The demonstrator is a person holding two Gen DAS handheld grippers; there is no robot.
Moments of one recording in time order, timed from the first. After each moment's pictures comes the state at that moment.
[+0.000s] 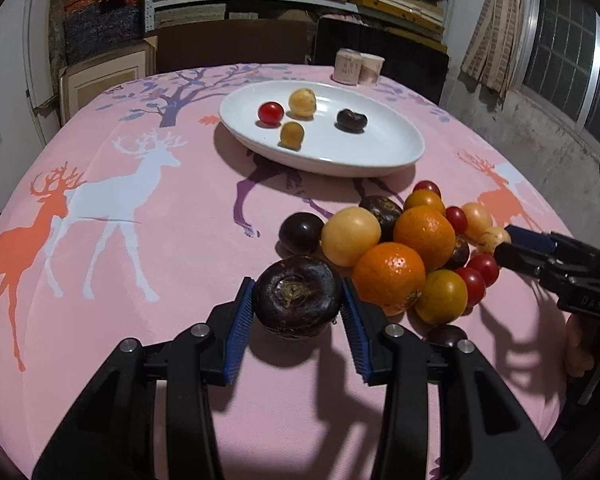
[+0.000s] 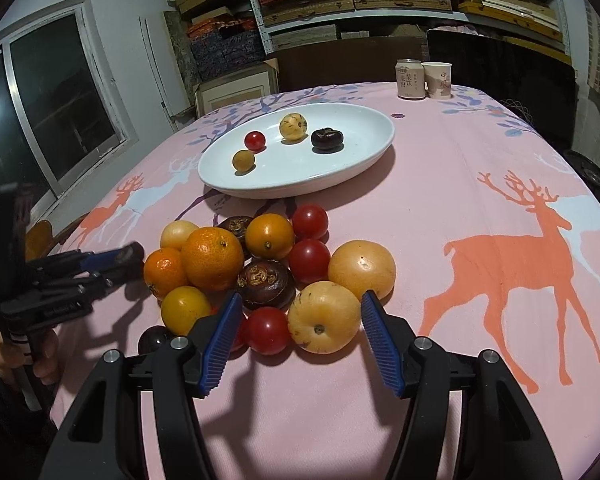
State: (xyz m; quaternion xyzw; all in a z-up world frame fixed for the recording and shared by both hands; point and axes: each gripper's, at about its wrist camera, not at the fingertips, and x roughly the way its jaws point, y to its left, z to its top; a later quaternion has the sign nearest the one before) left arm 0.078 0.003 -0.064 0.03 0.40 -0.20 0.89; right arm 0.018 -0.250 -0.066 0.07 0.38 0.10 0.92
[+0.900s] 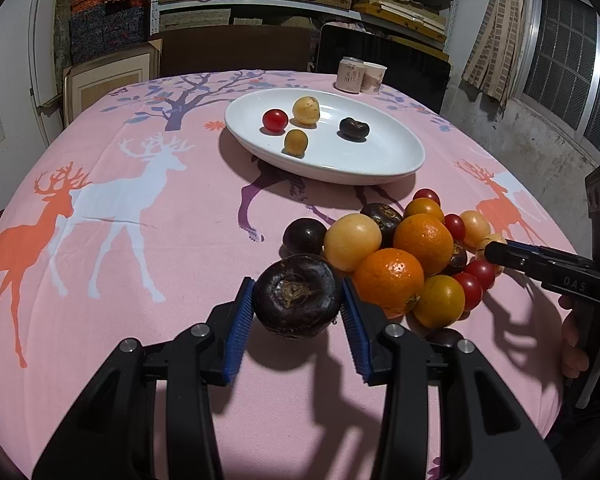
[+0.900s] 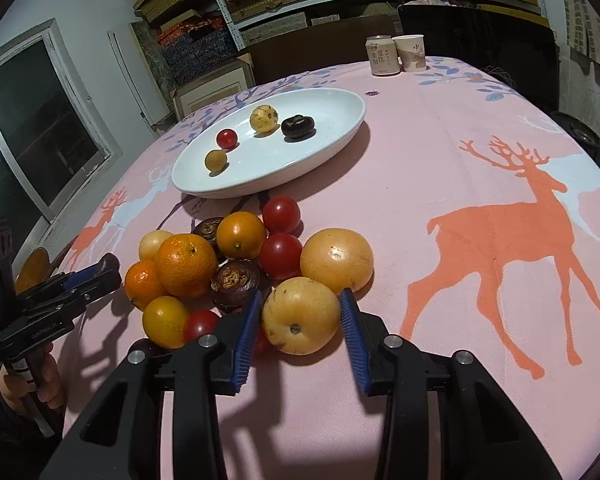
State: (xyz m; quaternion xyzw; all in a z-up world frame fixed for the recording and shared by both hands) left arm 0.076 0.006 -0.062 0.03 0.39 -0.20 0.90; right arm 0.028 -0.268 -0.078 0.13 0.40 0.08 0.90
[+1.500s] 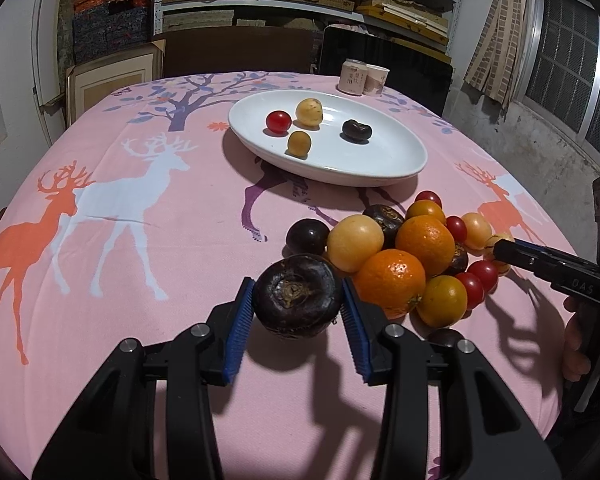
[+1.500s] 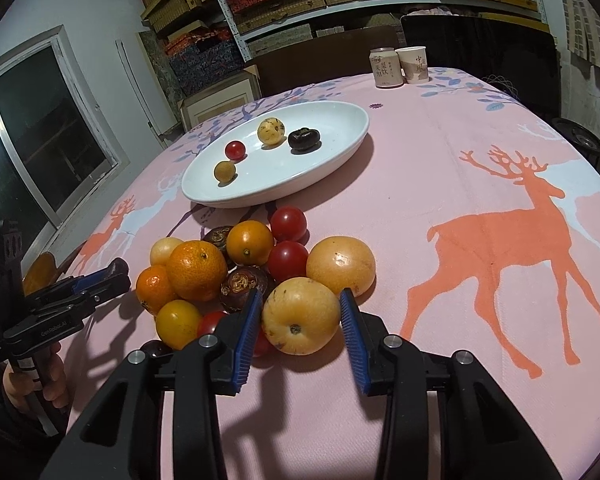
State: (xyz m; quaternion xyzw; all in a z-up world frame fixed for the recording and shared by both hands) left arm 0.076 0.007 -0.063 0.03 0.39 -0.20 0.90; right arm 0.019 -0.270 -0.071 0.13 0.38 0.09 0.91
